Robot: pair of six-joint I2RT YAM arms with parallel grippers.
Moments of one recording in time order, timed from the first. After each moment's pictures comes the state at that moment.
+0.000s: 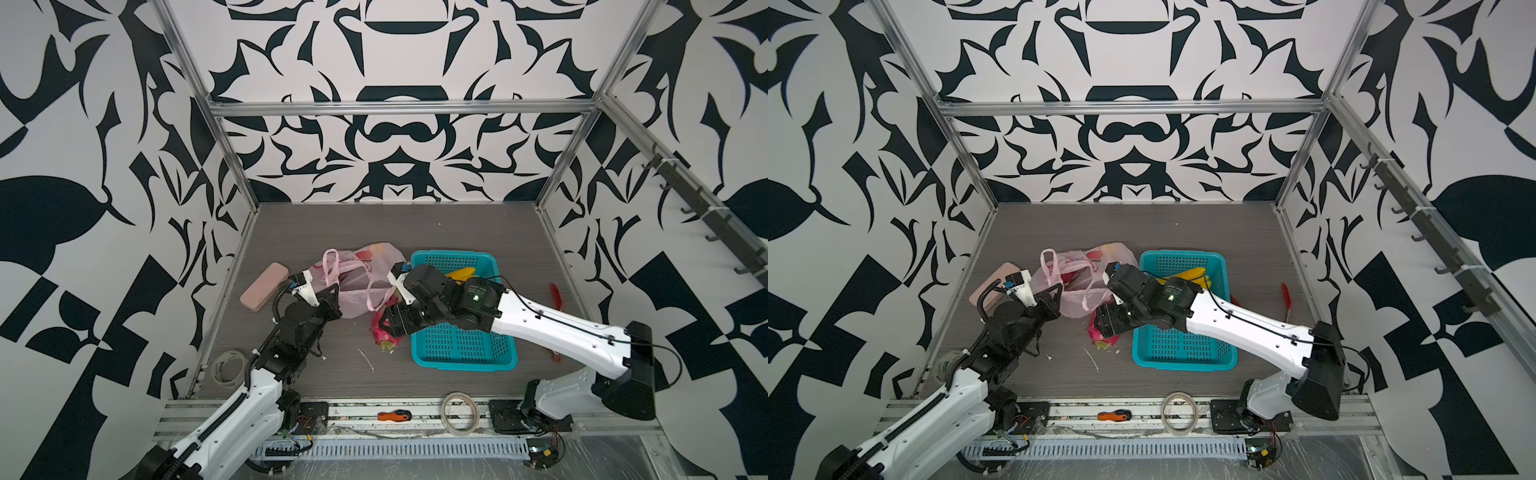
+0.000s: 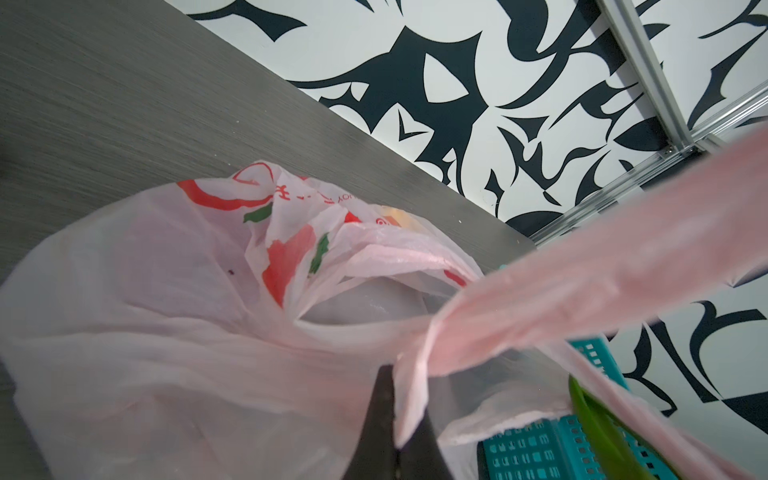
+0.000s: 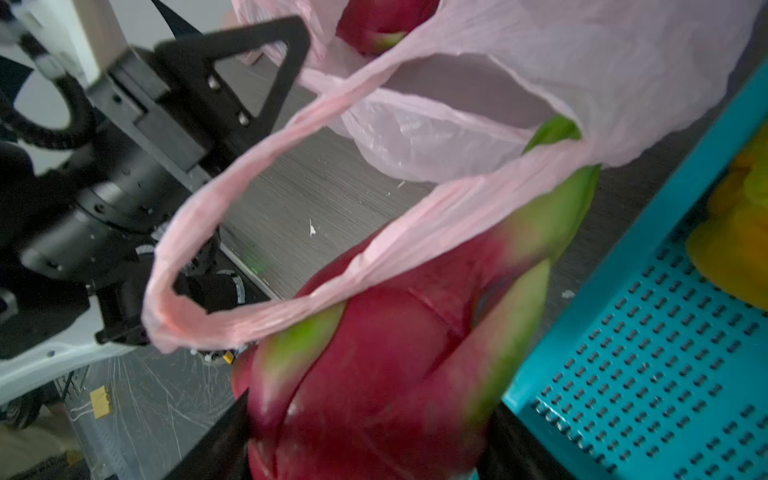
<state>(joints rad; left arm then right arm) -0.47 0.71 0.24 0.24 -0.10 -0.71 1.06 1.40 1.30 -0.79 -0.11 0.66</state>
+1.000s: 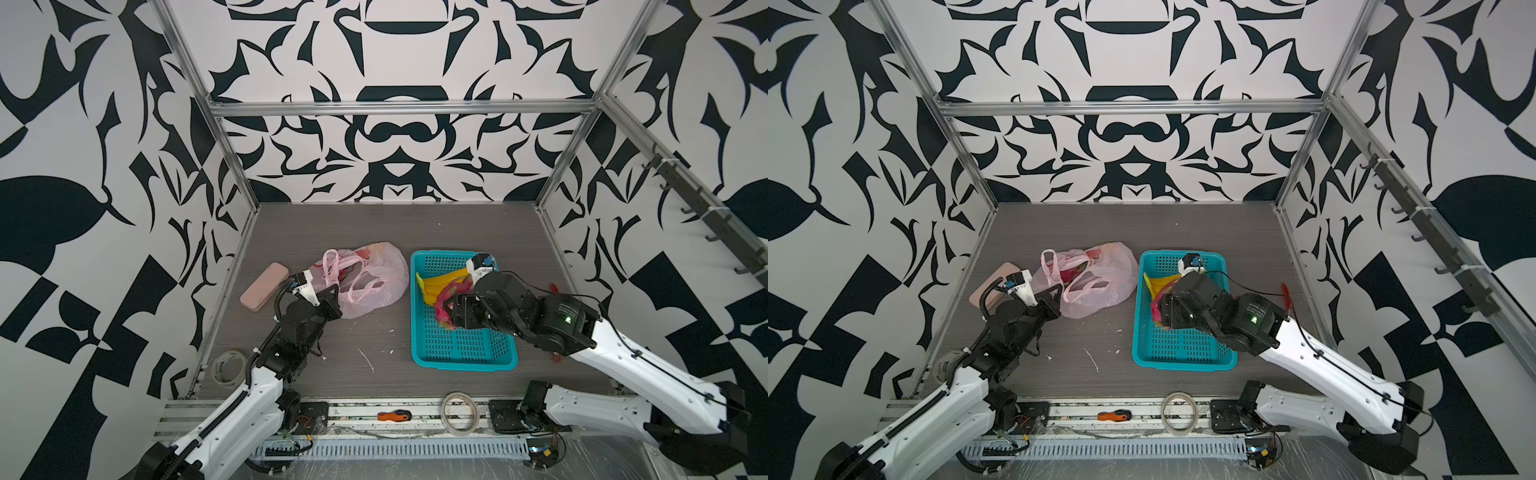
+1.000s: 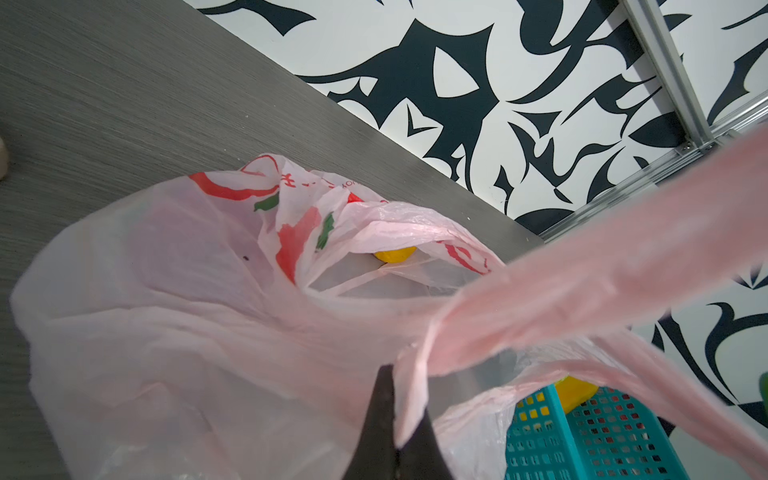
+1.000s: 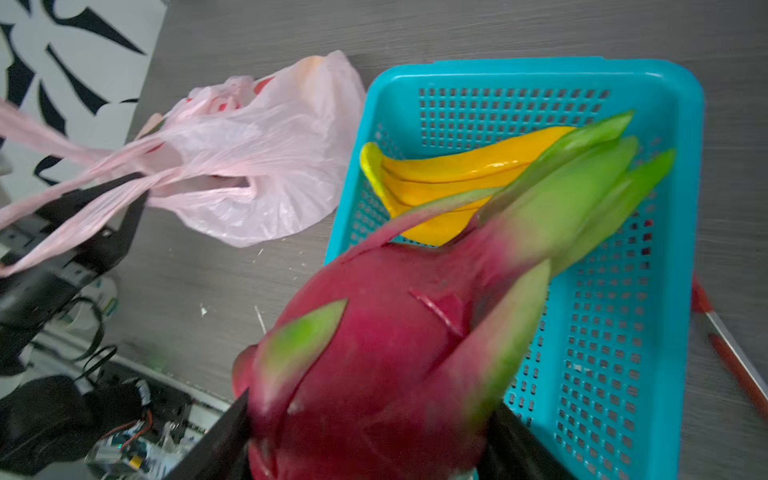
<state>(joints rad) -0.47 0.73 0.25 0.23 -0.11 -0.71 0.92 0.99 1.14 -1.02 0.25 0.79</state>
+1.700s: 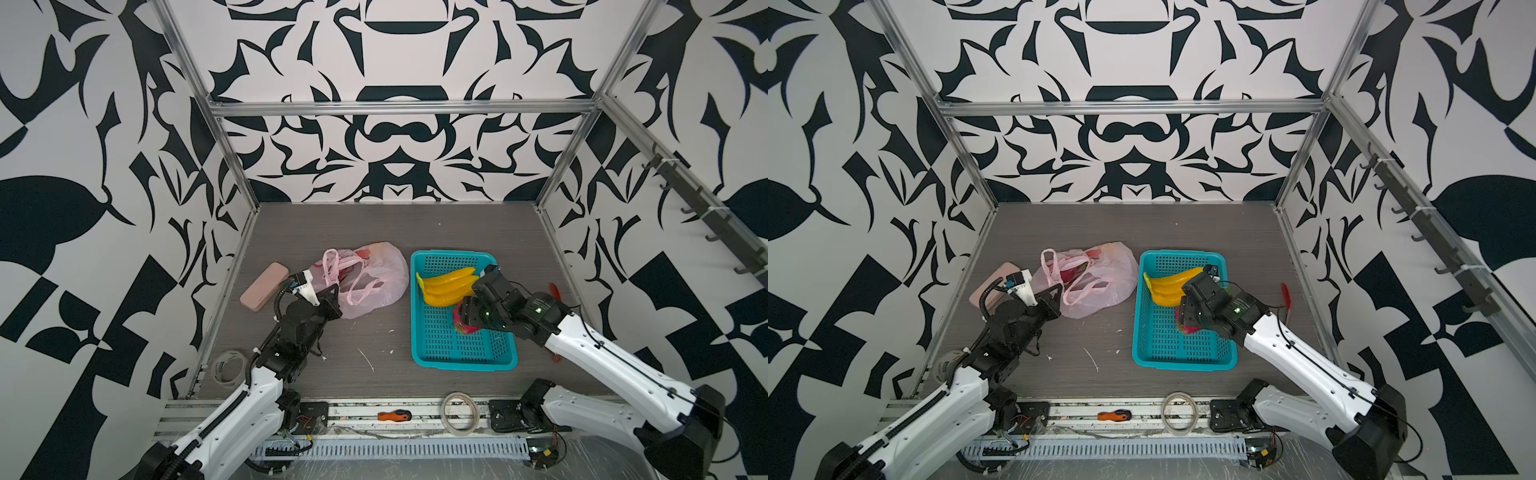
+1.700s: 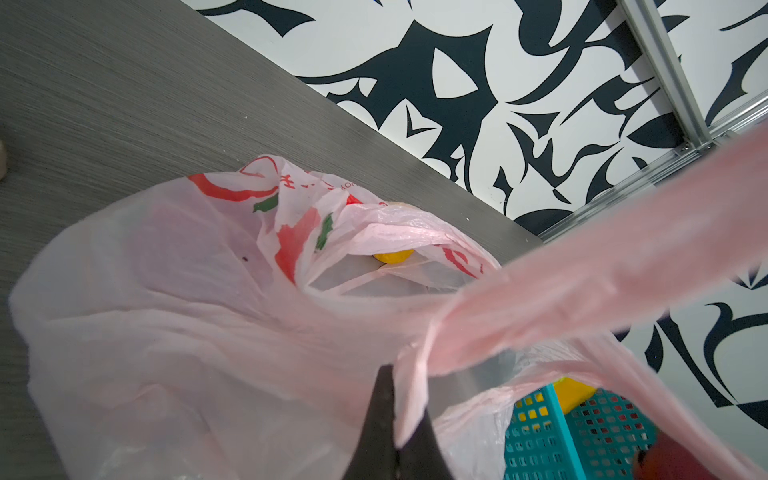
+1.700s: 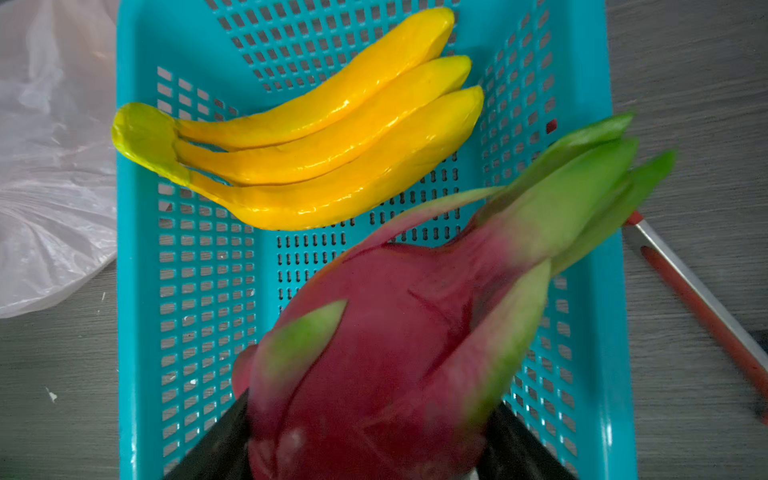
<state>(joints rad) -0.47 0.73 0.25 0.23 -0.11 -0.71 0.69 1.04 0.89 -0.93 0.18 0.80</state>
